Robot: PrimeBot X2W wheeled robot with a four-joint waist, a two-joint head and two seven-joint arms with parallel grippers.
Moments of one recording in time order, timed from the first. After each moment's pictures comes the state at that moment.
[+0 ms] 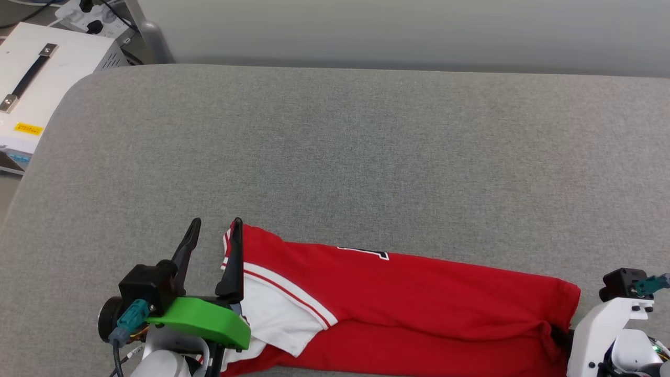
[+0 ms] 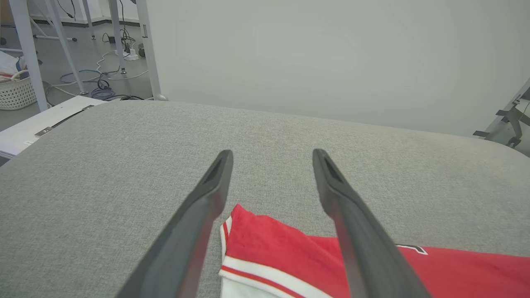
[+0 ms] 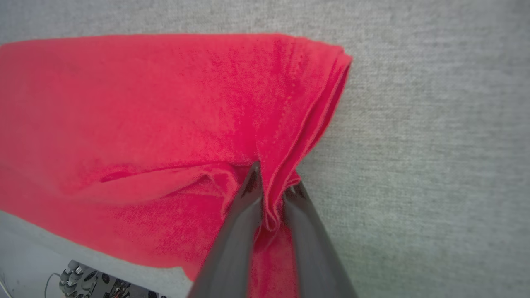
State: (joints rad) left arm -0.09 0.38 -0.42 -0.03 -0.58 0.22 -0.24; right arm 0.00 -0.27 -0.01 0.17 0.55 0.13 0.71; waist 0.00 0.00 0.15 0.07
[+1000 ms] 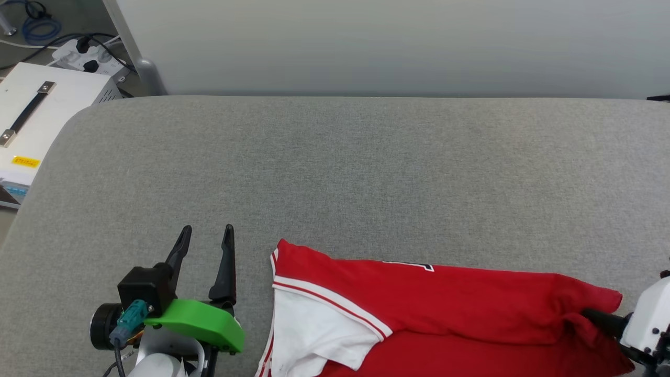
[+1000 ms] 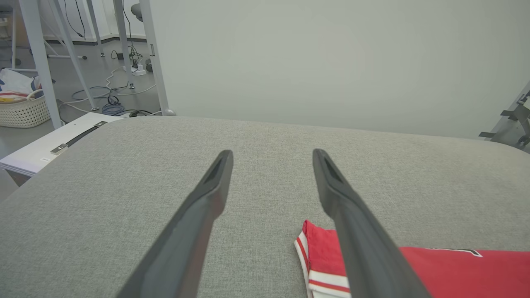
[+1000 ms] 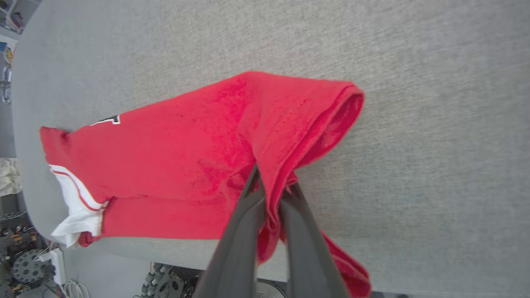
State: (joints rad) left arm -0.08 0.40 -0.42 -0.02 -0.56 0.27 -0.21; right arm -0.07 -0.22 -0.32 0.09 0.64 0.13 1.01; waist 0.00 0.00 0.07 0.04
